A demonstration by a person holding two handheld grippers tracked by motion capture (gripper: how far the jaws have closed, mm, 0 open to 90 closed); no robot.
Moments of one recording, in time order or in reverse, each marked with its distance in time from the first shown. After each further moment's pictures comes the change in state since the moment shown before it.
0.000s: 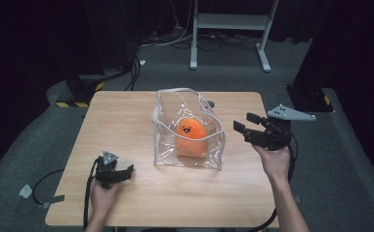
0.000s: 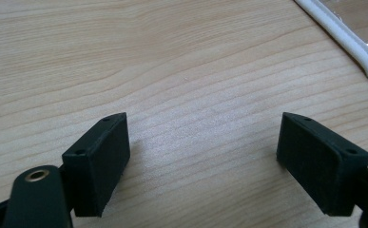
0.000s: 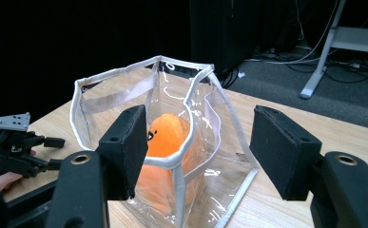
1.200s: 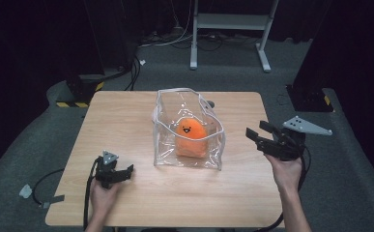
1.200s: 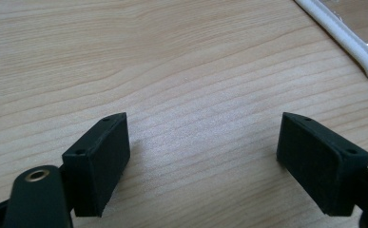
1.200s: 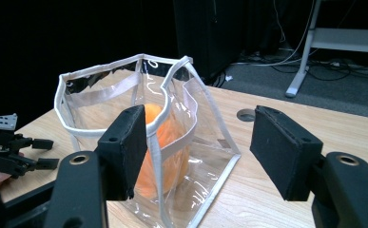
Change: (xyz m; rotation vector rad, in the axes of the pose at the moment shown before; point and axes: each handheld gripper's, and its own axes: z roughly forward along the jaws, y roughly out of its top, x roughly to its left) left arm 0.000 0.000 0.000 0.000 0.000 -0.001; right arm -0.015 -0.028 -0.026 -0.043 -0.051 0.038
